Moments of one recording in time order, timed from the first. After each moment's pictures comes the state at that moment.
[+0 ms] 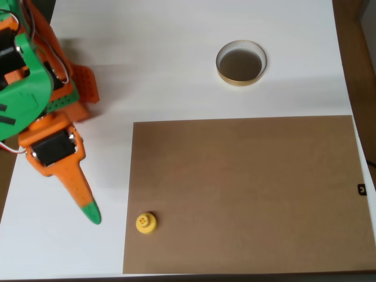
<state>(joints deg) 17.8 150.1 137.6 57.7 -11.4</state>
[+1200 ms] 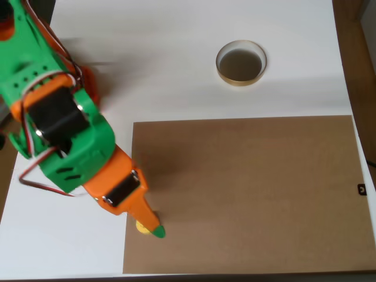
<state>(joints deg) 8.1 101.2 102.7 76.6 -10.3</state>
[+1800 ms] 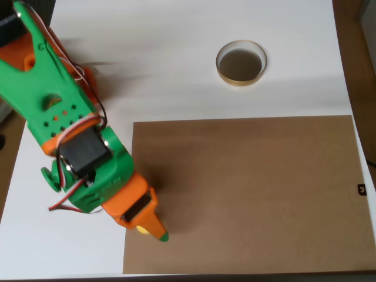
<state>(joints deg) 8.7 89.1 102.7 72.1 -10.8</state>
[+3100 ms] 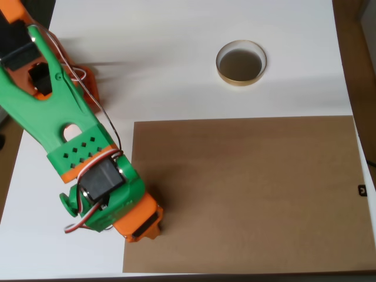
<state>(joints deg) 9.6 78.3 98.2 67.1 -10.5</state>
